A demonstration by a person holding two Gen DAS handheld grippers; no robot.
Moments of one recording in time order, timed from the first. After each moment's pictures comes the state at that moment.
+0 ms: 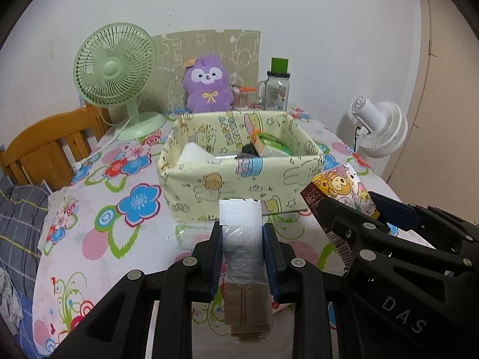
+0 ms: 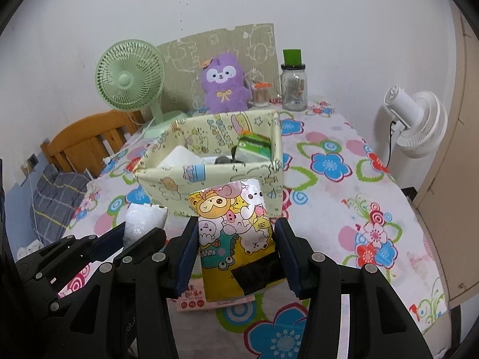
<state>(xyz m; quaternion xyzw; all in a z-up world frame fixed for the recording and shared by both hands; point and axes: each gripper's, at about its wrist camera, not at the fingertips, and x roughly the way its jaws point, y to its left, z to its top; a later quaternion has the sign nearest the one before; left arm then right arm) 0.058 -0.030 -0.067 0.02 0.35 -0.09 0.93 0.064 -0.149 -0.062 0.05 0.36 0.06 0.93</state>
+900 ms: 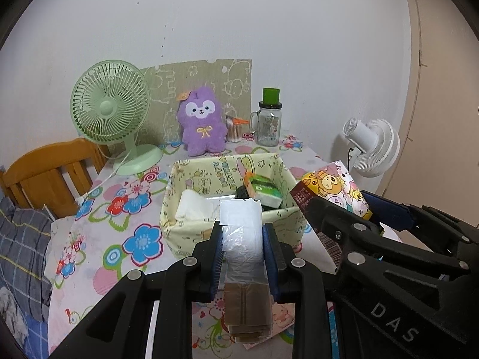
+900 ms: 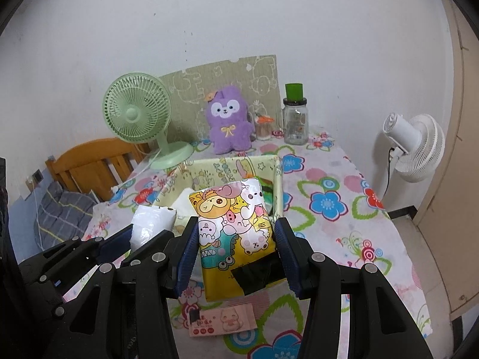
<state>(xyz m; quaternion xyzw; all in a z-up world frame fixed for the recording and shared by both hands) 0.066 -0.038 -0.023 0.04 0.31 -0.11 0.95 0.070 -0.152 -0.014 0.06 0.31 0.07 0.95</state>
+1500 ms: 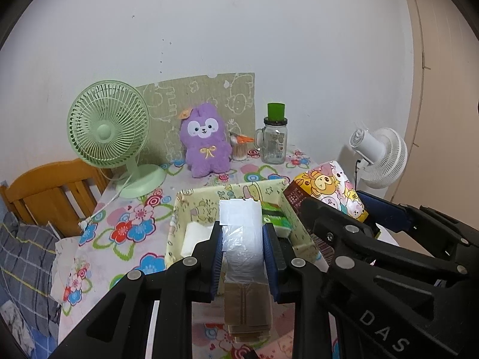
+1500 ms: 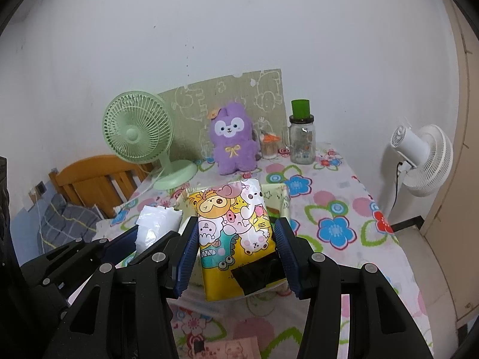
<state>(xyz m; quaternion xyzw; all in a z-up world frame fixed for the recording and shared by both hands) 0.101 -0.044 -0.005 0.05 0.28 -0.10 0.95 0.107 -0.153 0.002 0.07 0.28 0.08 0.95</state>
